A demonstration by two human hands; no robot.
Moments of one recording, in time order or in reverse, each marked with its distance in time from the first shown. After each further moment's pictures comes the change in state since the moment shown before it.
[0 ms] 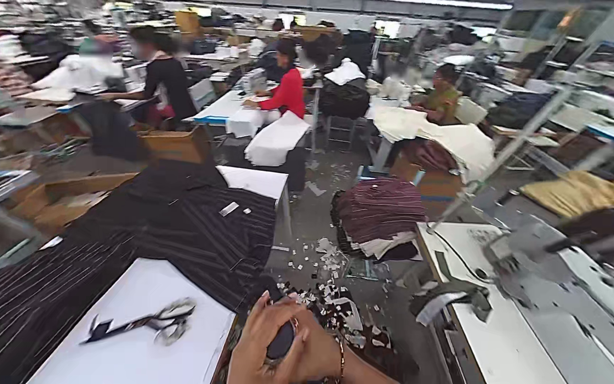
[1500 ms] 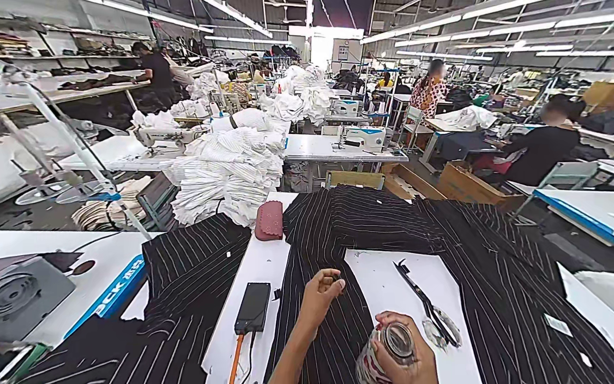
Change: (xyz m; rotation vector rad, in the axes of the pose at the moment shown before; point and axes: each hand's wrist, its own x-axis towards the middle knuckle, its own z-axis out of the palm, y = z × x) left_hand -0.247 -0.041 -0.220 -0.153 1.280 -0.756; right_hand 0.070 -0.013 0.258 0.315 -0.533 -0.144
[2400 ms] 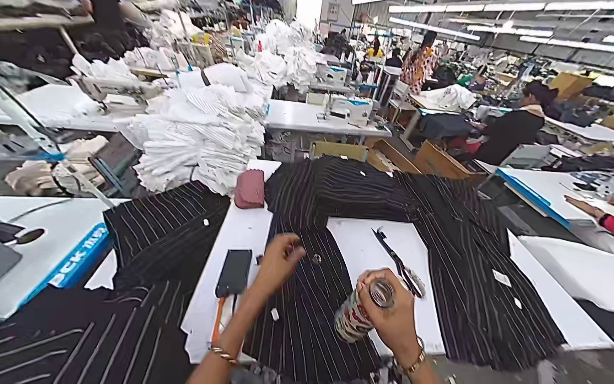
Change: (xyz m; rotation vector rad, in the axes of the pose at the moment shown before) left_hand -0.001 0.020 -0.057 0.636 -0.051 0.094; right_hand 0.019 -0.002 0.000 -0.200 0.042 -0.117
